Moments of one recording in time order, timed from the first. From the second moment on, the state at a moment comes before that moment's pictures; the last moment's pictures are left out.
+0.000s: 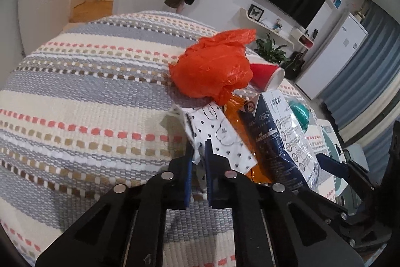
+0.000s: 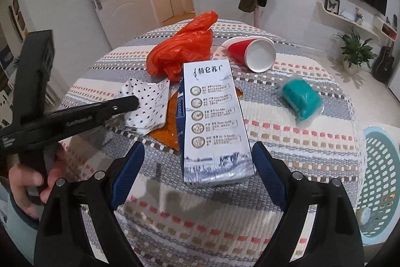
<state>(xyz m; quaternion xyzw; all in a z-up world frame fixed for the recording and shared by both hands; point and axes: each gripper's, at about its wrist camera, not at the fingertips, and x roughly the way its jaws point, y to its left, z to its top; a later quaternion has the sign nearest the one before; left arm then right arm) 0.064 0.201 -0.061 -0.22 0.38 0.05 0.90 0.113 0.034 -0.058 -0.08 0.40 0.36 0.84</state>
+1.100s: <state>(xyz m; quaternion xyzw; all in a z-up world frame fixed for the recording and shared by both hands) 0.048 0.148 0.032 -0.15 0.29 -0.01 0.94 0.137 -0.006 -0.004 -0.04 0.35 0.26 0.90</state>
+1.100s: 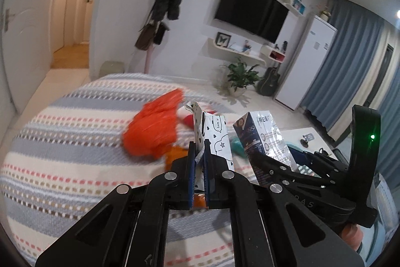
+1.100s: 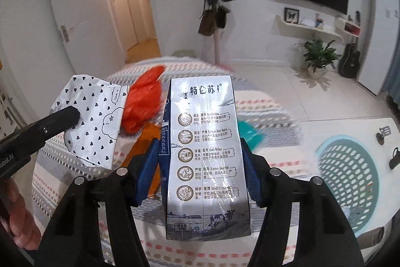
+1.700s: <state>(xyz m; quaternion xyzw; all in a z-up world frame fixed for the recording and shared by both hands) 0.131 0.016 0.049 -0.08 0.31 -0.12 0.94 0.177 -0.187 0.012 0.10 0.32 0.14 0.93</state>
